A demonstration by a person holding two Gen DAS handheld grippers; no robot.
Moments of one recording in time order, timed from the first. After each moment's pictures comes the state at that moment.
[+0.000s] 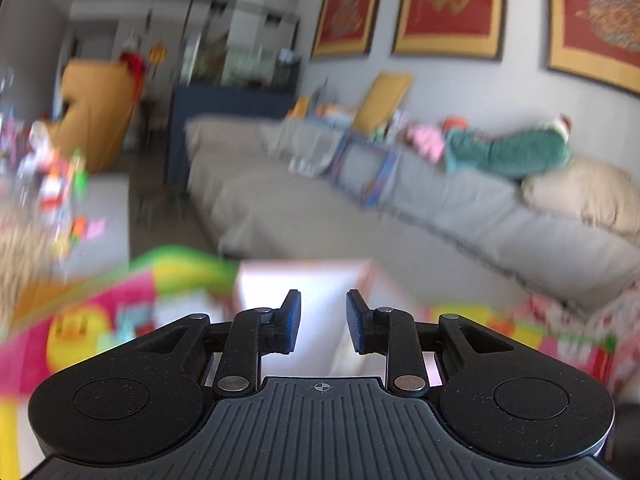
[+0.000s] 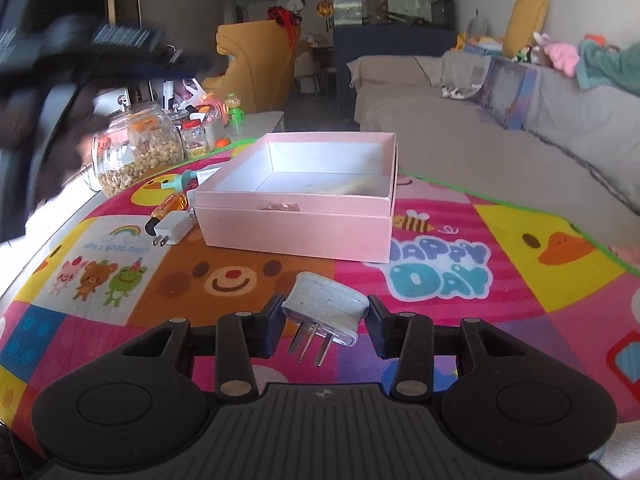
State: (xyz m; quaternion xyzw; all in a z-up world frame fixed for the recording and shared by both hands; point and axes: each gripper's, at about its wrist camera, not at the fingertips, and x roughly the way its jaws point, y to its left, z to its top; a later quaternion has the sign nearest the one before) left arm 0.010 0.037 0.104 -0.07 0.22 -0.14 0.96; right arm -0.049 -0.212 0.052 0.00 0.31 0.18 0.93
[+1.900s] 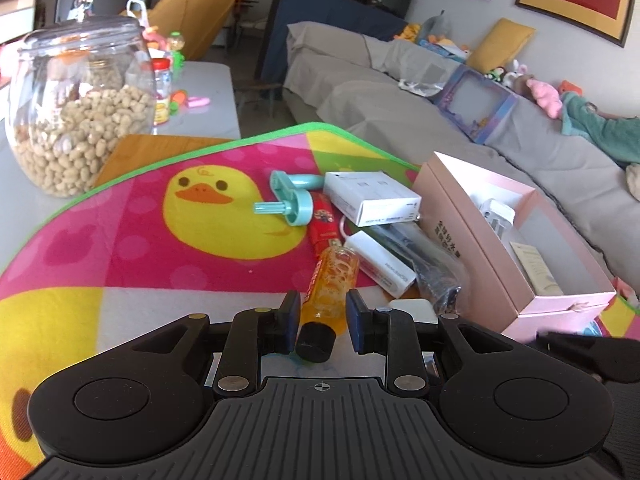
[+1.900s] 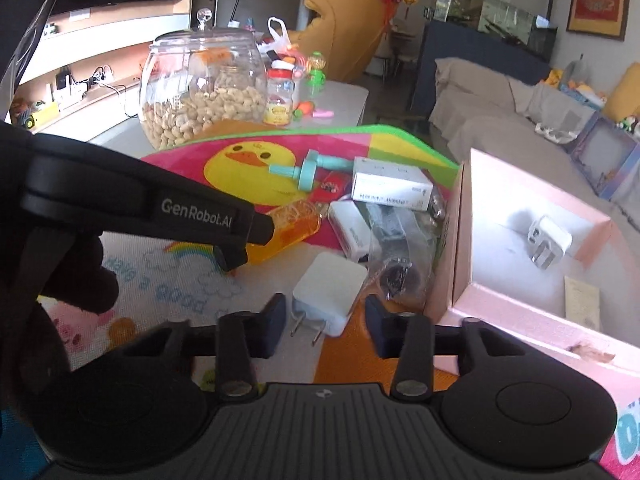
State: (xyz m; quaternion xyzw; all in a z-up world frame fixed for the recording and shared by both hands) left arm 0.050 0.162 0.025 -0.13 0.34 -0.03 0.93; right arm 0.029 0.032 0.012 -0.14 0.33 0.25 0.90
